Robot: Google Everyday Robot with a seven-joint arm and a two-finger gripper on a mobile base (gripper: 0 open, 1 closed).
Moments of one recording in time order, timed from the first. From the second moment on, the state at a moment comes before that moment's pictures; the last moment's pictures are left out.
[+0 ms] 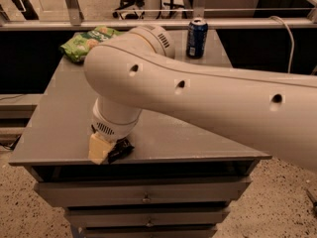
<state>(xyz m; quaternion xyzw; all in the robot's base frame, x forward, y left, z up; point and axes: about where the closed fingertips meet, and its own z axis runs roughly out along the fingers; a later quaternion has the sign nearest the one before) 0.452 0.101 0.818 -0.52 0.83 0.07 0.18</state>
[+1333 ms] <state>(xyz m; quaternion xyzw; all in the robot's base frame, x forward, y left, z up) 0.463 0.099 0.866 -0.53 0.82 0.05 0.21</state>
